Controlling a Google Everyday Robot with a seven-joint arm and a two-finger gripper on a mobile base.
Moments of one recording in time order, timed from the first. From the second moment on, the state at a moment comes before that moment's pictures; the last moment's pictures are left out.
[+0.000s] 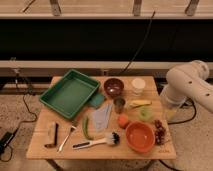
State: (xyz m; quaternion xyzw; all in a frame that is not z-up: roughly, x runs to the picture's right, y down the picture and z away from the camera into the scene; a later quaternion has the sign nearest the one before) arm 0.284 0.105 0.684 -0.28 0.02 0.02 0.96
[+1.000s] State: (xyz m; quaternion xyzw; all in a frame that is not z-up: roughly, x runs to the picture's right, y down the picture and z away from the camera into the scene) arm 0.283 0.010 0.782 -0.23 -0.11 -0.11 0.96
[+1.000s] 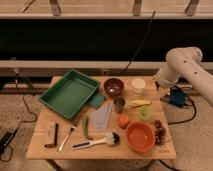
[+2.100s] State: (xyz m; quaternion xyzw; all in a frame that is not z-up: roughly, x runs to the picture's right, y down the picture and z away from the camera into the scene) arm 0.291 0.014 0.856 -0.22 -0.16 -0.15 0.95
